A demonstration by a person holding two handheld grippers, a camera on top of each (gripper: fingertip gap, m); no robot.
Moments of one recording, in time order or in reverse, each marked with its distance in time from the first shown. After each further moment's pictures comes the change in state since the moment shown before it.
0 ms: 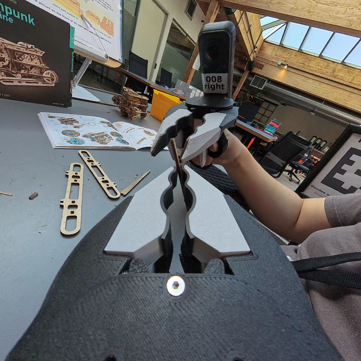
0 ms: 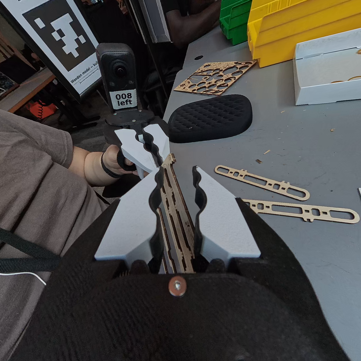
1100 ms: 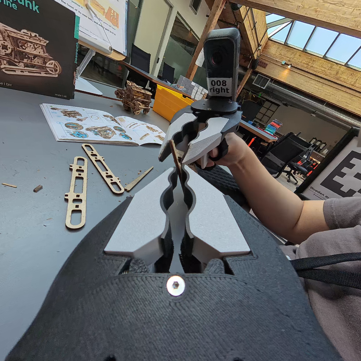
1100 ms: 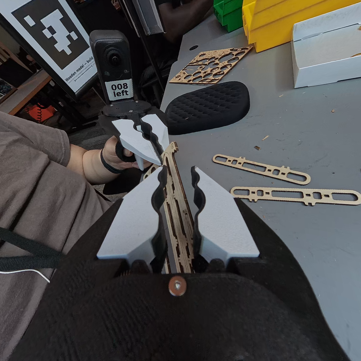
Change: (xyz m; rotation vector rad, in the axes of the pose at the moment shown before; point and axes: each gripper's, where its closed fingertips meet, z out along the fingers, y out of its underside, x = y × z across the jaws) left arm -0.007 0.003 -0.001 -0.018 -0.011 -0.031; right arm 0.006 0.013 -0.003 -0.024 0.013 0.047
